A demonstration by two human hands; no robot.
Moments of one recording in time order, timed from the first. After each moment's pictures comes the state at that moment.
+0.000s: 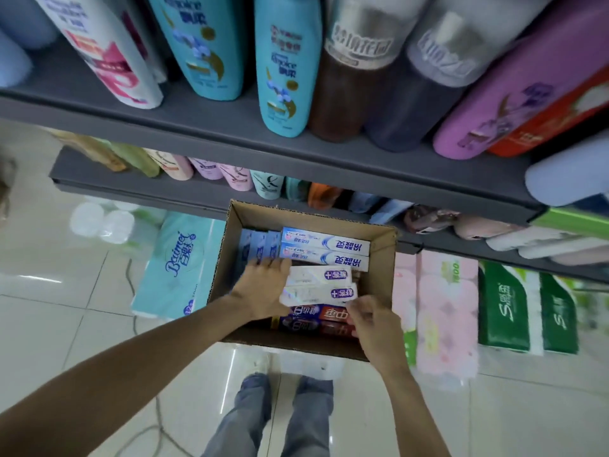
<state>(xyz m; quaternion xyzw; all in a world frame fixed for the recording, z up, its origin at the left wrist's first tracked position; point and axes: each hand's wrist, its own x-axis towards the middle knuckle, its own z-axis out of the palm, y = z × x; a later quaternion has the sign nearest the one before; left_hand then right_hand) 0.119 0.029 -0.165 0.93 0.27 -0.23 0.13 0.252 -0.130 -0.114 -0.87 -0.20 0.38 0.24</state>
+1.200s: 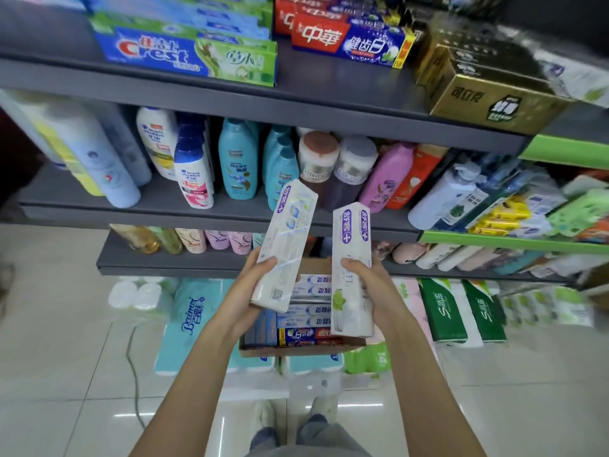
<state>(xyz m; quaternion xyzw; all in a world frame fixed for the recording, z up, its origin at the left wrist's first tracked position) 0.037 0.010 0.090 0.37 0.30 0.18 0.86 0.203 -0.114 0.117 -0.69 -0.07 0.43 0.57</state>
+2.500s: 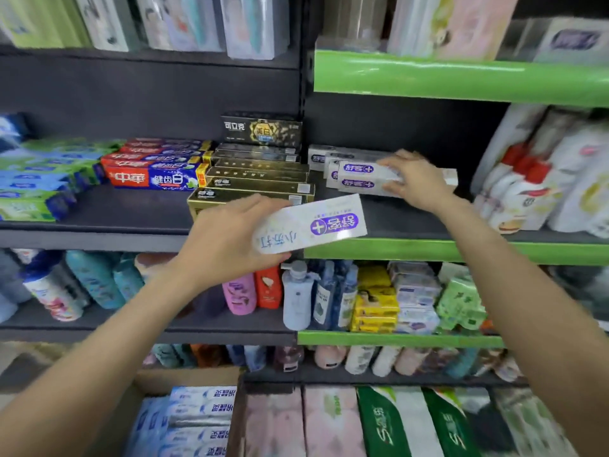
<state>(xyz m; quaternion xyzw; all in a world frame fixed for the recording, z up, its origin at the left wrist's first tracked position) 0.355 -0.094 0.318 0.94 0.15 0.31 -0.02 0.702 -0.186 0.327 -0.81 -0.56 -0.11 0.16</state>
